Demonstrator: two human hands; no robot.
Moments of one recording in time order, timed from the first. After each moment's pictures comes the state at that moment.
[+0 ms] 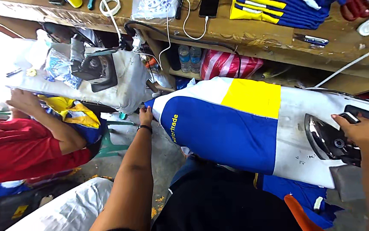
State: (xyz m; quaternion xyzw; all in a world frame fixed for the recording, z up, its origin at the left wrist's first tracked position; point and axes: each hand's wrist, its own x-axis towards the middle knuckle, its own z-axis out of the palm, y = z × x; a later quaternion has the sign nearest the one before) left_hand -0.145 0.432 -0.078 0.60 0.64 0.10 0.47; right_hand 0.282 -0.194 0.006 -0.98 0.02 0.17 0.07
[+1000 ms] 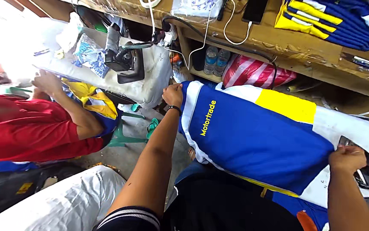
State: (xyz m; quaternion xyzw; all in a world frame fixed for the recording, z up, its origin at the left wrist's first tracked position) left_hand -0.075 0.470 -0.020 0.75 0.57 0.10 0.31; right_hand 0.186 -0.089 -0.035 -0.98 0.05 0.03 0.21
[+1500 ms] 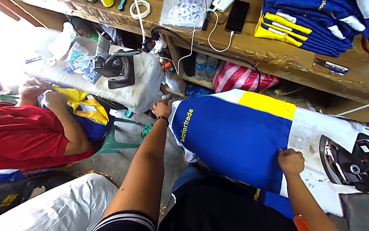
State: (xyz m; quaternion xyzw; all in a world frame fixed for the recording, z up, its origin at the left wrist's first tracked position) left_hand -0.099 0.456 -0.056 0.76 0.58 -0.02 0.29; right_hand 0.116 -0.048 -0.063 -0.98 -0.01 0.17 0.07
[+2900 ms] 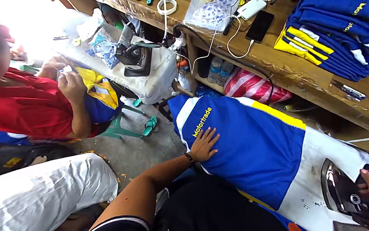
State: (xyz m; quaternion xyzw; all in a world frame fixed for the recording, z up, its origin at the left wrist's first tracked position) left_hand -0.121 0.238 -0.109 0.96 0.13 -0.04 0.23; right_hand 0.285 -0.184 0.024 -0.98 -0.04 0.18 0.08
